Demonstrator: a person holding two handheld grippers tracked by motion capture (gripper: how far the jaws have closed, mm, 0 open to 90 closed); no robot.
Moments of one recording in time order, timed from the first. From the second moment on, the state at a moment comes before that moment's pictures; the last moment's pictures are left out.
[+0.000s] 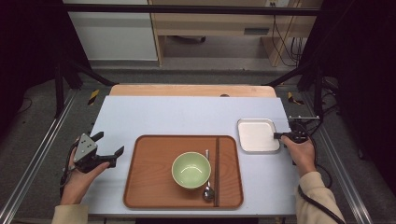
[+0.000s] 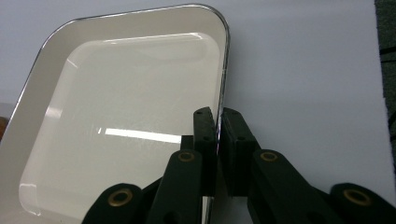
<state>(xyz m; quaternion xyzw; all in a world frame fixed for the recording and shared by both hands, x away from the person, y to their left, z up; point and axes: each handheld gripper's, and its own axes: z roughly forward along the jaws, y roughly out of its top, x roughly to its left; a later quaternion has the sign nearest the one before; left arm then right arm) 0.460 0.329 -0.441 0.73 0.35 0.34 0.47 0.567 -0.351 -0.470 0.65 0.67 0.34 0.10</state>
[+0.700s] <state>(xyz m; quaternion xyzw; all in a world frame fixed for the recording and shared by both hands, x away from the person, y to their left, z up) 0.463 0.325 -0.433 0.72 0.35 0.33 0.50 0.556 -0.350 -0.439 0.65 0.64 0.39 0.12</state>
